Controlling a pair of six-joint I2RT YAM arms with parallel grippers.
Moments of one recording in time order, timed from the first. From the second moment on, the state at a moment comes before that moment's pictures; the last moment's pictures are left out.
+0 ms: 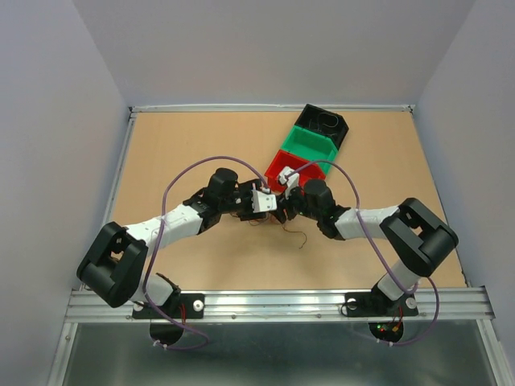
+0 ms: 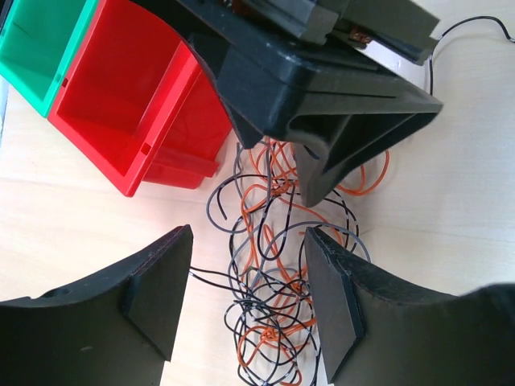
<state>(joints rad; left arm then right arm) -0.64 1.38 0.71 0.11 0.43 0.81 0.69 1.62 0.63 0.62 -0.26 -0.02</state>
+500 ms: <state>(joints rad) -0.64 1.39 0.71 0.09 0.44 0.82 0.70 1.65 0.63 0.71 -0.23 -0.08</state>
